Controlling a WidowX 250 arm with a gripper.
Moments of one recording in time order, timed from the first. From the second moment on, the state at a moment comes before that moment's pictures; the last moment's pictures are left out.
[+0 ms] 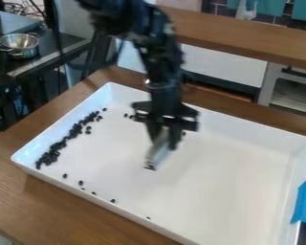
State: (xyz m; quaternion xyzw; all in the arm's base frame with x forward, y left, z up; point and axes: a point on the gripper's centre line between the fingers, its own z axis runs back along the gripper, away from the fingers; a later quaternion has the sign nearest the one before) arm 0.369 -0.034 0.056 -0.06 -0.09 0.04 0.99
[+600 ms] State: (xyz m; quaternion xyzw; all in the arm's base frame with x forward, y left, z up) arm 0.408 -0.057 0.020 -0.02 -0.10 0.06 0.99
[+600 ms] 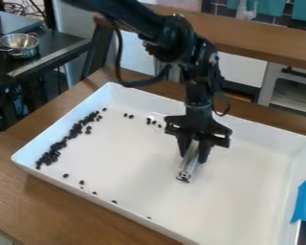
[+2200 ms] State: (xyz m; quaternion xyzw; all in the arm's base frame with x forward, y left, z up) arm 0.387 0.113 0.017 -0.05 -0.10 0.19 0.98
